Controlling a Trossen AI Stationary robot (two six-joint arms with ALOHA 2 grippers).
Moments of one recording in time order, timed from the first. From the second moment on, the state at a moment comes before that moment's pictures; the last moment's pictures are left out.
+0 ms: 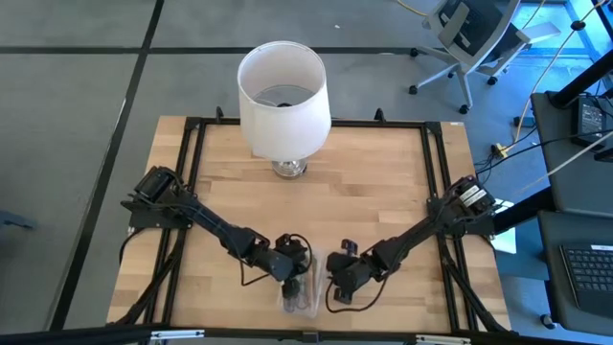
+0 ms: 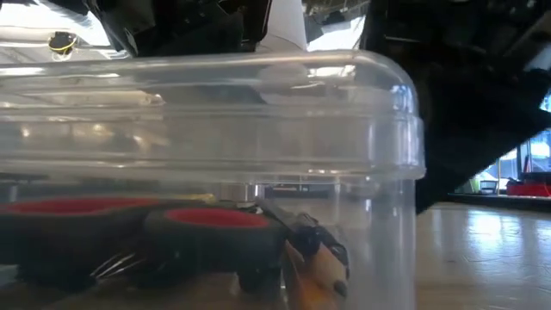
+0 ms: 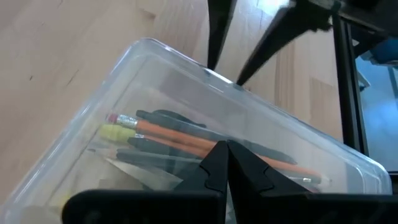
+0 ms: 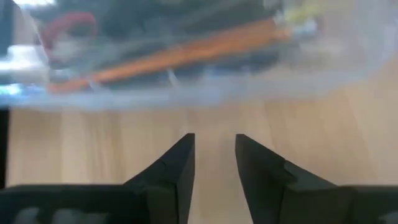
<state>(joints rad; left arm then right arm) -0.48 1.86 1.05 0.03 -0.26 -0.75 0.55 1.91 1.07 -0.15 0.26 0.73</state>
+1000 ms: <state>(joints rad) -0.66 1.64 1.05 -0.38 -0.28 -1.07 0.56 1.88 1.26 -0.45 0.30 0.75</state>
